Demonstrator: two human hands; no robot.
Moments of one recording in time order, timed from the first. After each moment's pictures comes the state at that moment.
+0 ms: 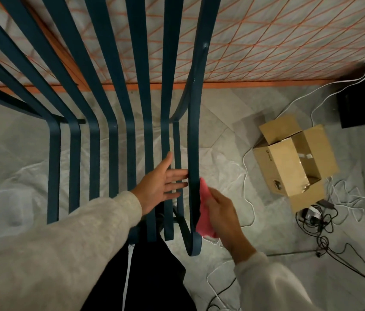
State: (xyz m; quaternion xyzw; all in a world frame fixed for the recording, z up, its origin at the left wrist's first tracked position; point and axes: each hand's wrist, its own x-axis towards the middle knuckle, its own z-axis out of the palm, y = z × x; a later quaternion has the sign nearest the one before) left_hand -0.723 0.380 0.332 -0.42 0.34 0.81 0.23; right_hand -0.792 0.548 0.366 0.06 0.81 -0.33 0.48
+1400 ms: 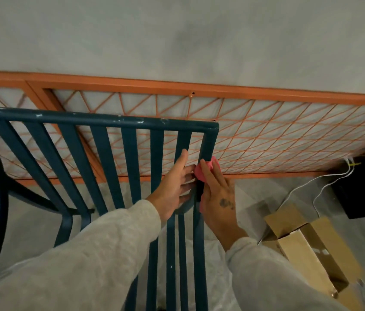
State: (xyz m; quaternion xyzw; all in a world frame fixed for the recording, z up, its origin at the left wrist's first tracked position) left_hand -0.861 0.265 0.437 -0.35 0.44 0.82 0.04; right_hand -0.932 0.380 0.375 -0.37 0.88 -0.31 0.03
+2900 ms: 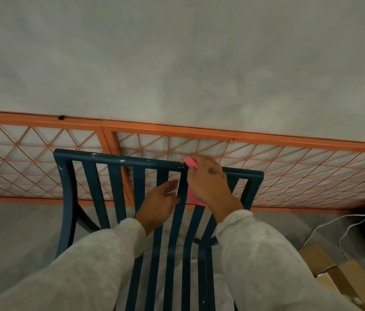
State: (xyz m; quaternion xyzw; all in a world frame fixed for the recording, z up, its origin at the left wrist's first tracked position) left_hand -0.764 0.139 0.467 -0.40 0.66 0.63 -0.07; right_hand -0.884 0.200 0.527 -0.37 0.88 -0.24 0.18
